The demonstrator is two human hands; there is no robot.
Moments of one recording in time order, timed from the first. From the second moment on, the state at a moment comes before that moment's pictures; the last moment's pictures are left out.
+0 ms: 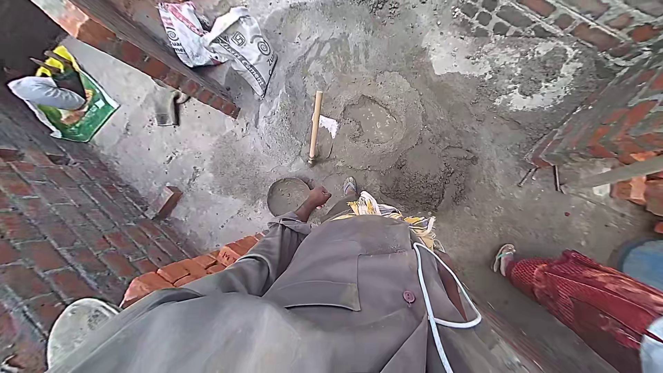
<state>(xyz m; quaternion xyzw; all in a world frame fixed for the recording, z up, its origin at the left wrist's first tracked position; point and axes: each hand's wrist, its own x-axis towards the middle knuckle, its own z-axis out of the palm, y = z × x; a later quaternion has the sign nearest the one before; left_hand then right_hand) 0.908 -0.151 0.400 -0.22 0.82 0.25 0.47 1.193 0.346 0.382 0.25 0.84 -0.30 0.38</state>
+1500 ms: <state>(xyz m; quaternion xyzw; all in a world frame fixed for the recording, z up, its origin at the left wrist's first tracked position) 0.888 -0.123 0.412 -0.21 0.82 0.26 0.46 1.157 0.342 0.382 0.39 0.80 -0.35 0.27</state>
